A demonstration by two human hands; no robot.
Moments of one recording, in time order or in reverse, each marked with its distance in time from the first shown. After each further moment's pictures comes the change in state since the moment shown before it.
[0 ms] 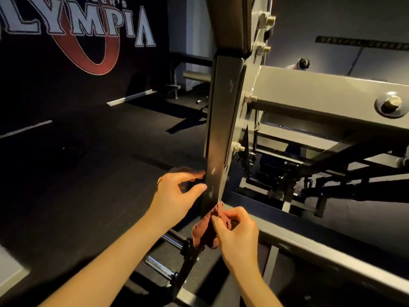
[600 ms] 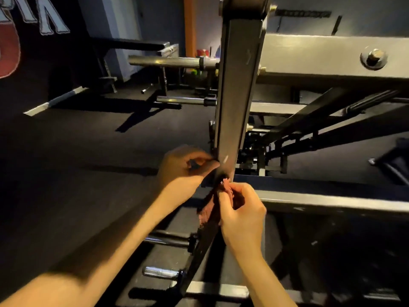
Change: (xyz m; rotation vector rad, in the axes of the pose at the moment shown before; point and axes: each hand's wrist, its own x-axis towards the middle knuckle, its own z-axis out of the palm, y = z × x) left_hand 0.067 -0.045 -0.011 -0.154 -0.298 0.469; right_hand -0.009 -0.023 0.070 -0.049 0.465 -0.177
